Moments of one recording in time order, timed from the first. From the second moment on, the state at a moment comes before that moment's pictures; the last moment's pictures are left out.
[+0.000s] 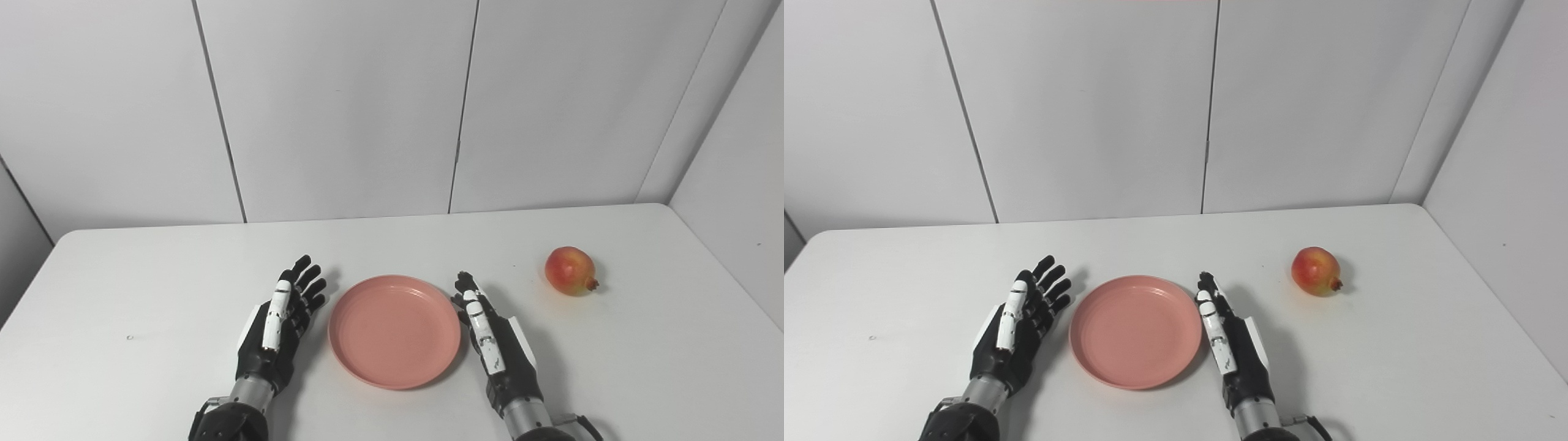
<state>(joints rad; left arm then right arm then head) -0.27 -0.04 0.01 0.12 -0.22 0.17 -0.15 -0.09 0.08 0.08 -0.16 -0.08 0.20 -0.02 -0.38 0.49</state>
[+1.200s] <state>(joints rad) -0.28 0.00 0.05 0.19 -0.29 0.10 -0.21 -0.27 -0.13 -0.05 -0.30 -0.55 0.21 -0.13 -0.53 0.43</state>
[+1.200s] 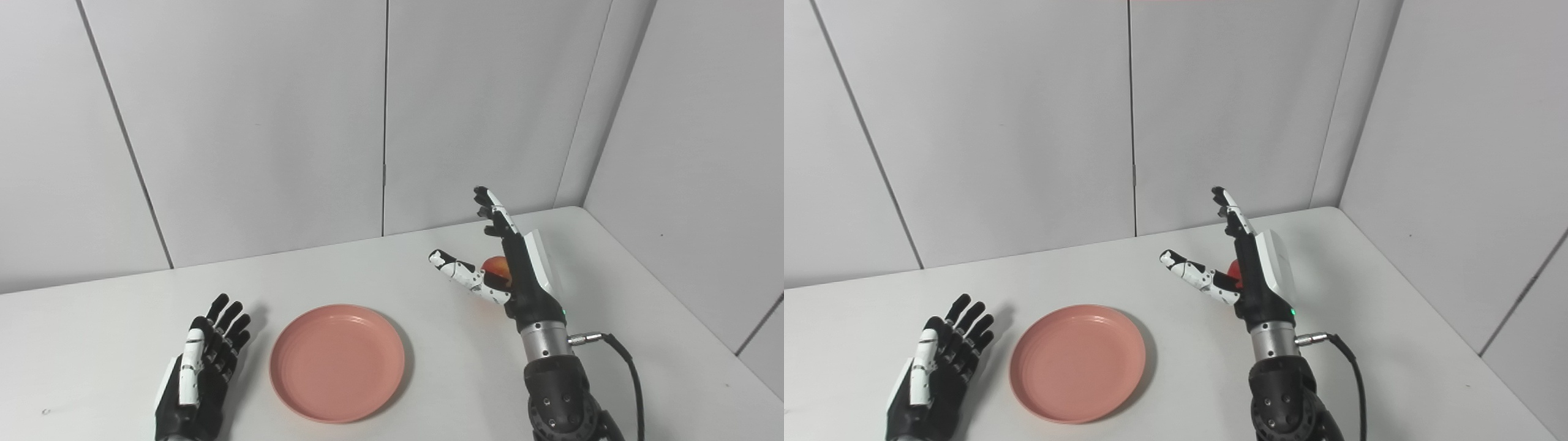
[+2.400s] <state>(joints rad) -0.28 -0.01 0.07 0.16 -0.30 0.15 -0.21 -0.31 -0.32 -0.06 -0.14 -0.72 0.32 0.00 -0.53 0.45</state>
